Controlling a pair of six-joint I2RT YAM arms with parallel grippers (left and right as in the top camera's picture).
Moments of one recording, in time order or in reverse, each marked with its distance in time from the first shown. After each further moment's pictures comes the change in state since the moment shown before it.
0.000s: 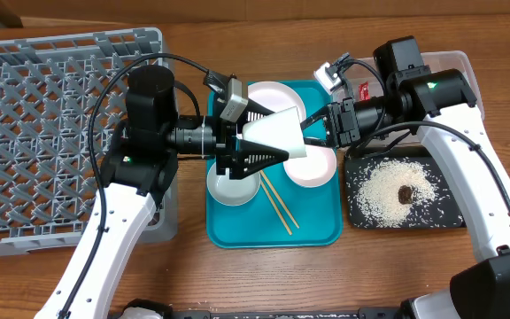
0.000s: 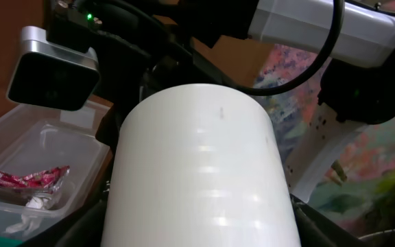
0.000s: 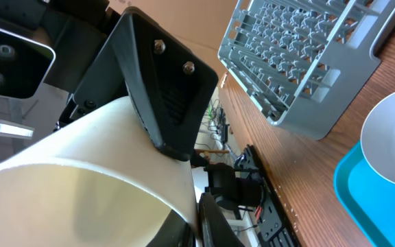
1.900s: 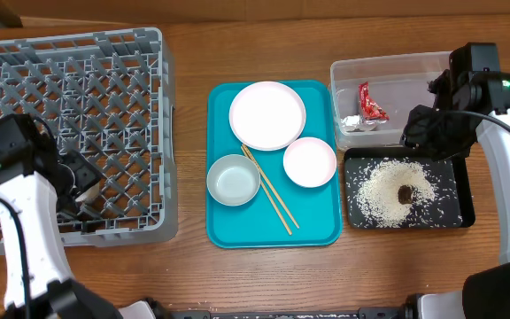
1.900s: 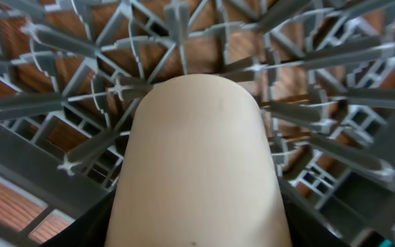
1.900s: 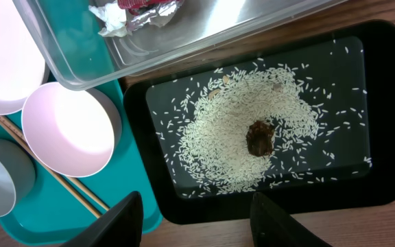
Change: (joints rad) left arm 0.762 0.148 0.037 -0.840 -1.311 -0.193; right arm -0.289 -0.054 -0.003 -0.188 1.244 0.282
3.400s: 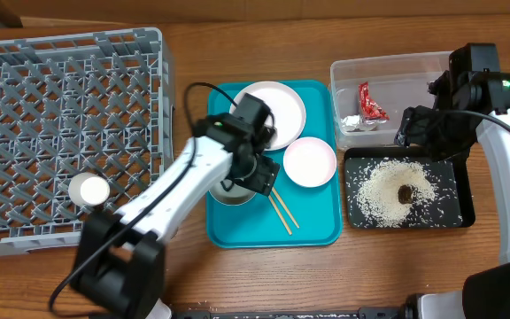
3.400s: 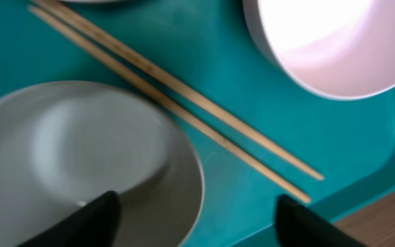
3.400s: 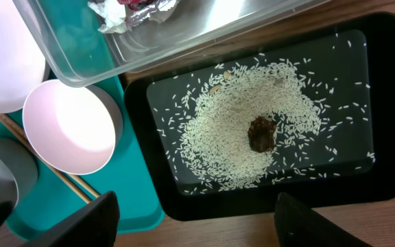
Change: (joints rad) left arm -1.035 0.310 0.127 0.034 0.140 0.090; right arm 0.000 0.000 0.000 -0.011 -0.006 0.010
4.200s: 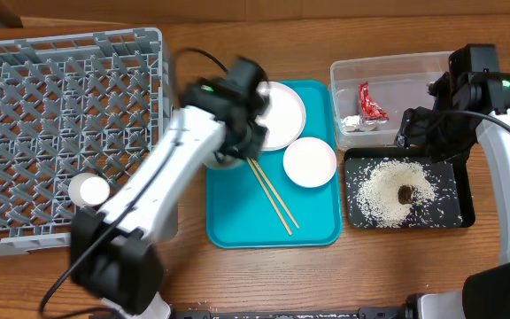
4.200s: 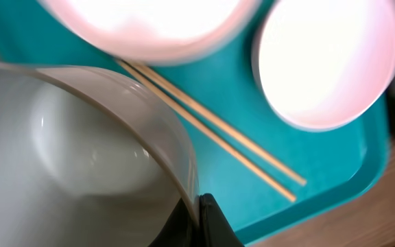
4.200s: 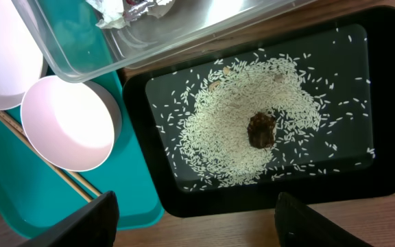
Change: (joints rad) left arm 0.095 0.006 0.334 -0.234 -0.027 0.010; right arm 0.000 0.000 0.000 -0.010 0.000 0.000
